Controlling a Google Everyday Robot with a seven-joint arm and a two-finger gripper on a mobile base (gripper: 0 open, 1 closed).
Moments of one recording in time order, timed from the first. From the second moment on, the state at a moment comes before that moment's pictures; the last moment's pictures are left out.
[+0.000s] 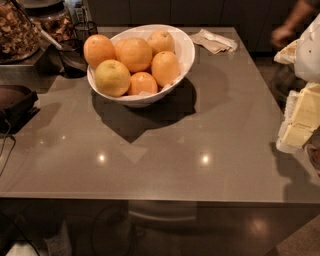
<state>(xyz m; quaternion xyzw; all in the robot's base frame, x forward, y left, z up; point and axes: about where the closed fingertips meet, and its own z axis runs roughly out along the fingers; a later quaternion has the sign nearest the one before) 0.438 -0.217 0.976 -0.60 0.78 -0.03 0.16</state>
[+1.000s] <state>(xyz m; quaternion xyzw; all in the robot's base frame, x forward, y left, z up) 0.529 -0.176 0.979 -0.62 0.77 -0.03 0.11</state>
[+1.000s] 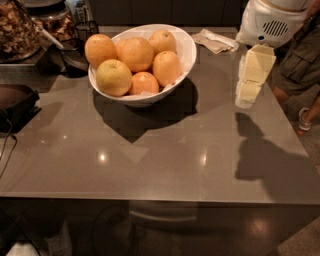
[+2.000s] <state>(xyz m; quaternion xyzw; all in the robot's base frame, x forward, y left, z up) 0.575 -0.143 0.986 -0.63 0.76 -0.02 0.17</state>
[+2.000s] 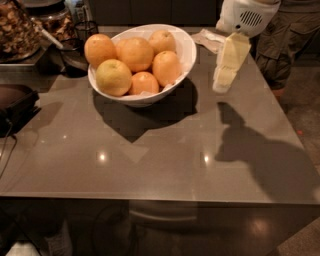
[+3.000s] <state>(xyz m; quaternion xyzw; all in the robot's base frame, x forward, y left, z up) 0.629 -0.109 1.007 -0.64 0.74 -0.03 0.21</state>
